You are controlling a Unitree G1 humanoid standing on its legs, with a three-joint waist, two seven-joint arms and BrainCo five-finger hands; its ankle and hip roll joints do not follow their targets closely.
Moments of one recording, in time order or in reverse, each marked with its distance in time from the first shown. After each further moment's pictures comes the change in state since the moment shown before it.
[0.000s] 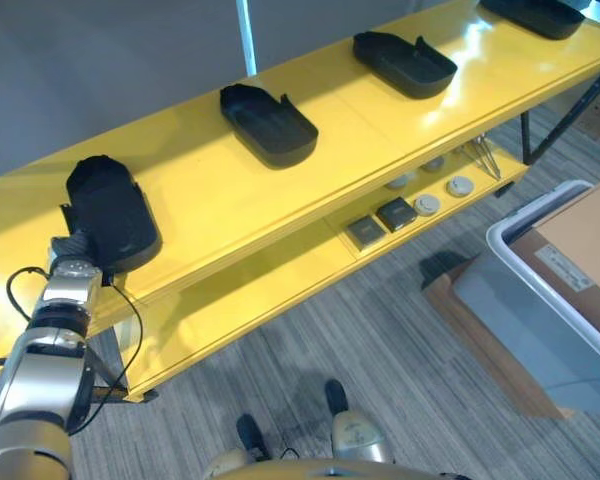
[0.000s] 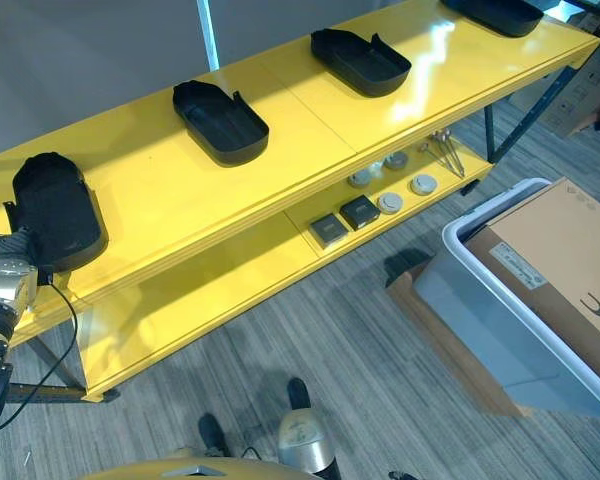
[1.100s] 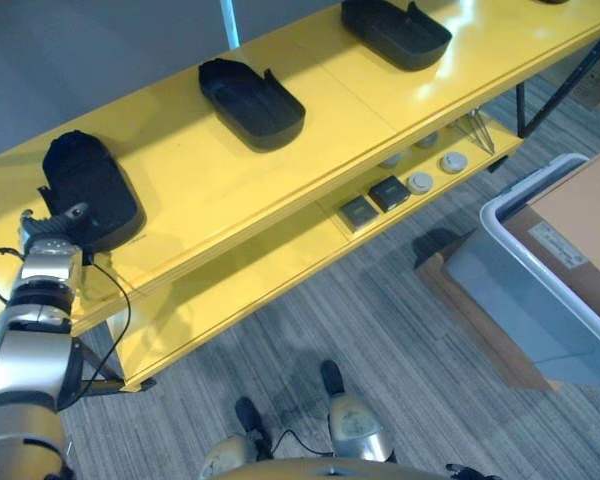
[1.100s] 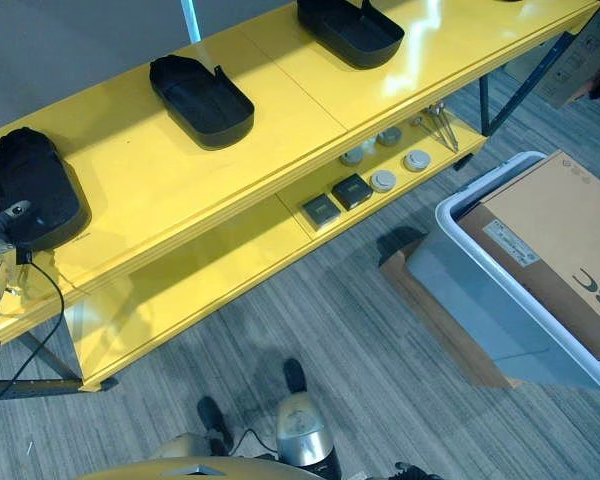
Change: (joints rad) left arm -0.106 0.078 -0.005 0.073 0.015 -0.006 0.005; right arm -0.010 -0.034 0.003 0.017 0.030 -0.043 -0.001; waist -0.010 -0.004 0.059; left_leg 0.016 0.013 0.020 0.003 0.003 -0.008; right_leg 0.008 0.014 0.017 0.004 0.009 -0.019
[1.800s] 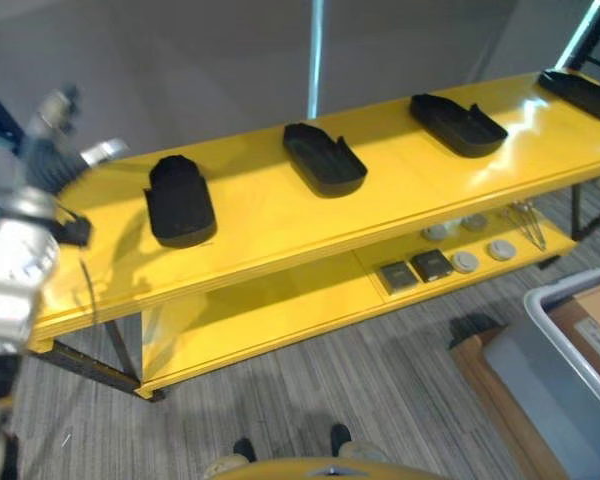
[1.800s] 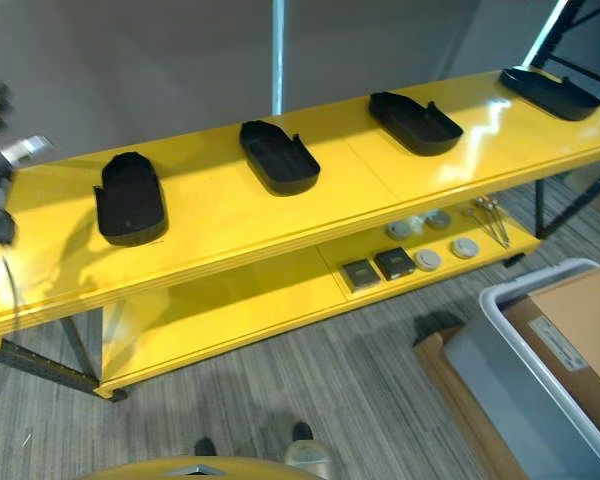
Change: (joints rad) left arm 0.659 0.045 0.251 -1.260 -0.026 -0.193 -0.319; right arm 0.103 0.112 -0.082 -0.025 -0.038 0.026 -0.010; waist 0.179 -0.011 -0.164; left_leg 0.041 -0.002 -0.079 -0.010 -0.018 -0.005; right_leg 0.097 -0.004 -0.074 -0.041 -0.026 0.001
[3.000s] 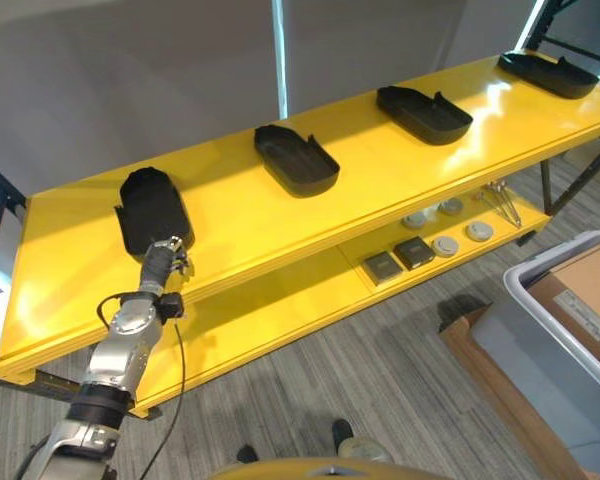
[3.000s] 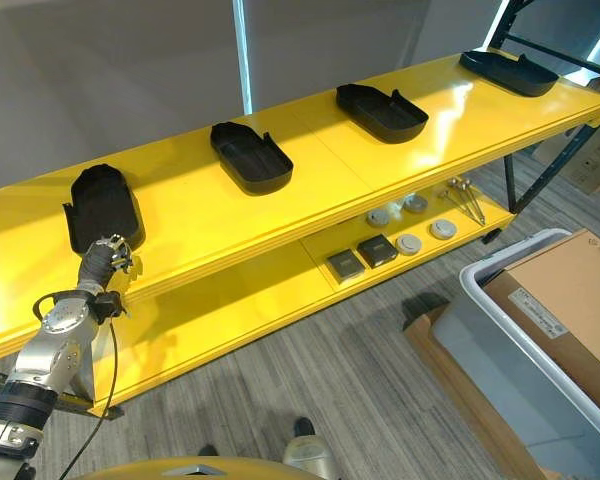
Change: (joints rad) left arm -0.049 -0.348 -0.218 0.456 -0.212 -0.059 0.072; right arm 0.014 0.000 -0.014 0.087 0.039 -0.035 -0.035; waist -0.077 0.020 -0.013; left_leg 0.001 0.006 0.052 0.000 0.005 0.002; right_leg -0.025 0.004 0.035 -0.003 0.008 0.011
